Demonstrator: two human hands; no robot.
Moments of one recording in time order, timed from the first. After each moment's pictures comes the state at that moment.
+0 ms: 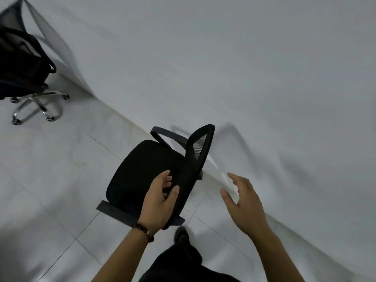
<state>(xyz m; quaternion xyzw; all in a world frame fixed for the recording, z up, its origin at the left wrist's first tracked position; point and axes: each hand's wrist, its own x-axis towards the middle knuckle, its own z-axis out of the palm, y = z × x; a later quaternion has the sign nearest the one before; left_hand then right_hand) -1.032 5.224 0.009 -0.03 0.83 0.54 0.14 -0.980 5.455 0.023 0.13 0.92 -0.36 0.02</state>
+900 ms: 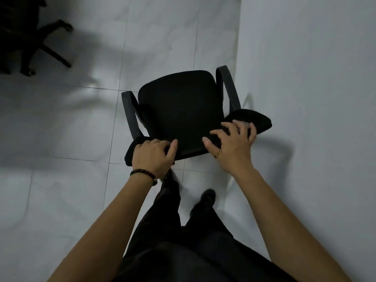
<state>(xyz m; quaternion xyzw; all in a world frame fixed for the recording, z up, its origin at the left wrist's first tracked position) -1.075 5.311 -0.069 -0.44 0.87 0.20 0.14 -1.258 5.445 -0.077 -0.43 0.88 -0.06 0.17</state>
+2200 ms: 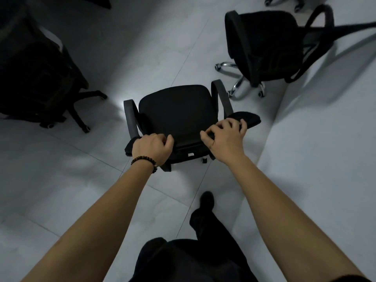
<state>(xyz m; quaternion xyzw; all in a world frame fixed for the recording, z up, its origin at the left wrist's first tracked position) -1.434 4.700 -0.074 -0.61 0.78 0.17 0.05 -1.650 4.759 -0.087 -0.59 0.79 -0.04 0.14</state>
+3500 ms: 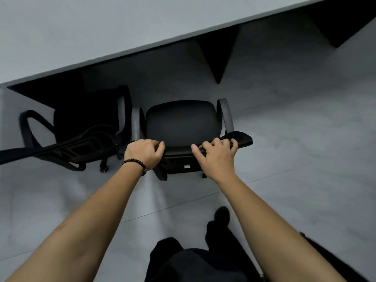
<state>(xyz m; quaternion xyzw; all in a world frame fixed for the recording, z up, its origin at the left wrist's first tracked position) -1.404 3.965 -0.071 -0.84 0.52 0.13 0.04 -1.617 3.876 -0.084 -0.85 0.52 -0.01 0.13</state>
